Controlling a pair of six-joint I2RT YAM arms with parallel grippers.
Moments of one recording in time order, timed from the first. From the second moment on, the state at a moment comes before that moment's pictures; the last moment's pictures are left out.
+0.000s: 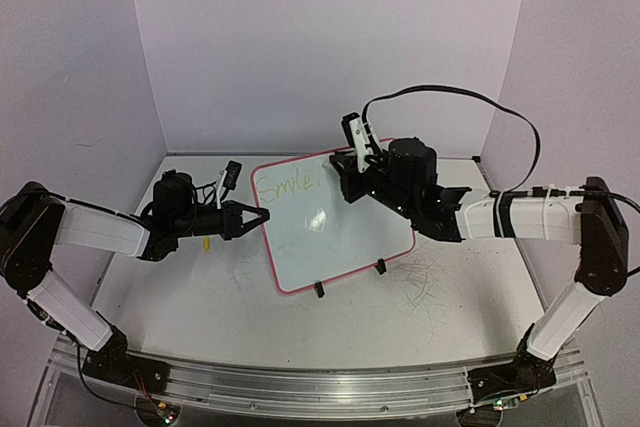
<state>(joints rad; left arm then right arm) -0.52 1.50 0.62 0.63 0.68 -0.41 0.86 1.65 1.12 0.43 0.19 -0.05</state>
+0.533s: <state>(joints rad) -0.52 1.50 0.62 0.63 0.68 -0.41 0.87 1.63 1.04 0.44 0.20 -0.03</state>
